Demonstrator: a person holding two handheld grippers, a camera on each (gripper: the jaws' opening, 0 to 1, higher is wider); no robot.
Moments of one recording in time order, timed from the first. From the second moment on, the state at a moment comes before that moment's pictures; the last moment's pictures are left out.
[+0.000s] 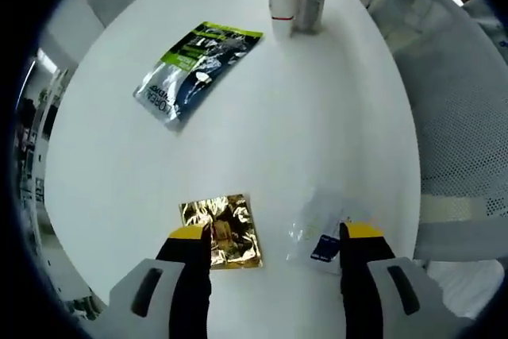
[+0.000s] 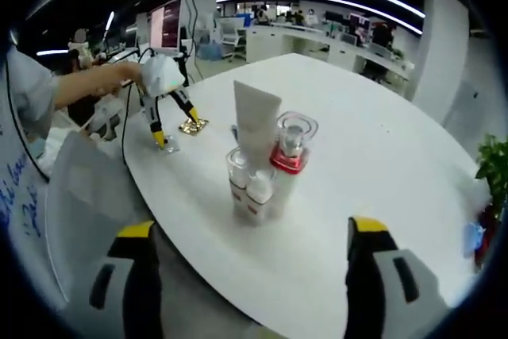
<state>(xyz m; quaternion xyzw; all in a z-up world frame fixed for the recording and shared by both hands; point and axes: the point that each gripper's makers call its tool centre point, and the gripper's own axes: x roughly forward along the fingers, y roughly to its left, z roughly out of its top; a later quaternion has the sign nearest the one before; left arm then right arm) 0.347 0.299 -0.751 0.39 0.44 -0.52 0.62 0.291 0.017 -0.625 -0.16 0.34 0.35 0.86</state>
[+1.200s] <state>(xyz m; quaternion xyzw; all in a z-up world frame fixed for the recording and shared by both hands) 0.365 0.222 -0.706 0.17 0.44 -0.45 0.76 0.431 -0.023 -0.641 -0.20 0.35 0.34 0.85</state>
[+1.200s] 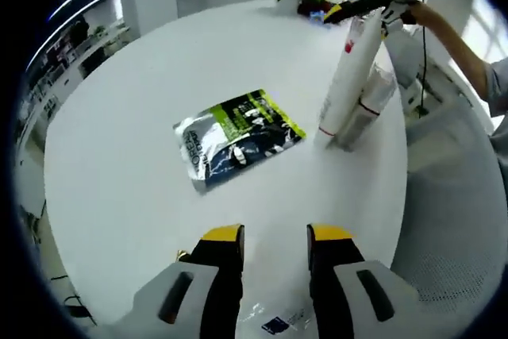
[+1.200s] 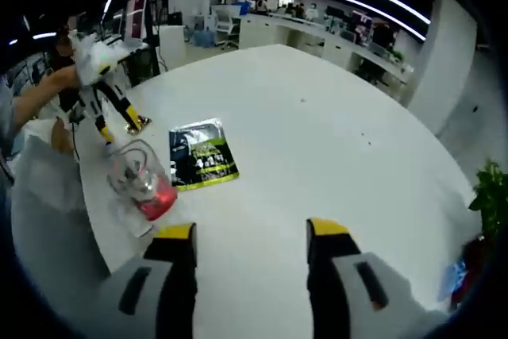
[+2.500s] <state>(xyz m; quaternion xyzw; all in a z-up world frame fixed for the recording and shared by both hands) 0.417 0.171 -0.729 -0.11 0.43 -0.33 0.83 0.506 0.103 -0.745 -0.16 0.44 0.49 0.73</state>
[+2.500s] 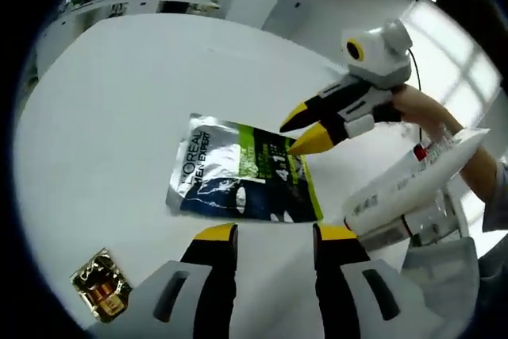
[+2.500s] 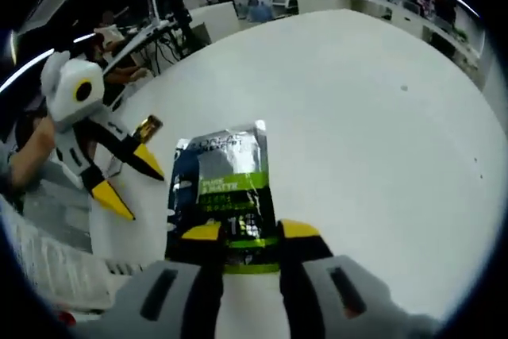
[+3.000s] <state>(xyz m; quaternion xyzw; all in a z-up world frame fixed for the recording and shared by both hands) 0.420 0.167 -0.736 -0.14 0.43 -0.32 0.83 0.497 0.109 -0.754 -0.15 0.46 0.50 0.72</state>
